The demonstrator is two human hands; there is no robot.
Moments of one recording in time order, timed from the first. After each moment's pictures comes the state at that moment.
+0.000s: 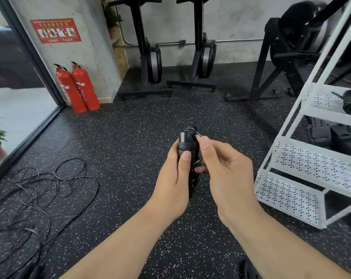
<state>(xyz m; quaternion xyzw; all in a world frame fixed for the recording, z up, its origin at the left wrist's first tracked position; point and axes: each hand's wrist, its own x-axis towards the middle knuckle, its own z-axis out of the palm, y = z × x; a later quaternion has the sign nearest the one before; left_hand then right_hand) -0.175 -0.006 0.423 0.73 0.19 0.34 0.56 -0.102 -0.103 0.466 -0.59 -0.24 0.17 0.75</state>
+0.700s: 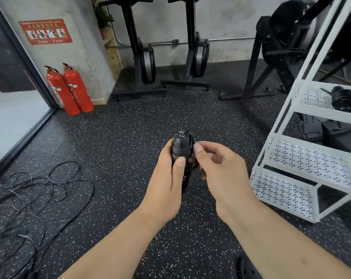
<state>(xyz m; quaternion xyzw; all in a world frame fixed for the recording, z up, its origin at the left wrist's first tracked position) -0.180 -0.001 0.412 0.80 0.18 0.32 0.48 -0.087 -0.107 0.465 -0.64 -0.18 0.21 0.71</state>
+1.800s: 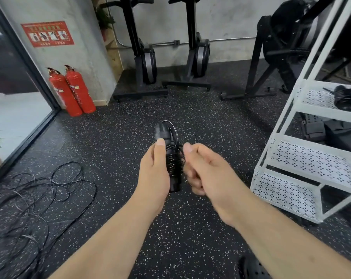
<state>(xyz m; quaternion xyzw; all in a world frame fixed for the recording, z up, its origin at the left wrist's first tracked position) -0.173 0.007 0.443 0.59 0.32 0.36 0.65 -0.095 -0.110 0.478 -0.63 -0.30 0.37 0.61</state>
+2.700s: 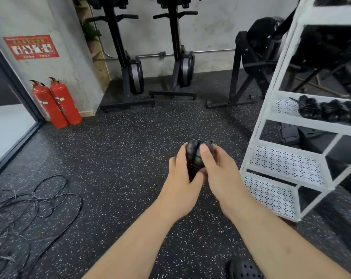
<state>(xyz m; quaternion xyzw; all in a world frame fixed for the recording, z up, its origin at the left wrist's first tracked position) -0.128 -0.043 0.436 0.82 0.22 0.19 0.49 -0.043 -0.136 0.460 -0.70 -0.22 0.17 0.66</state>
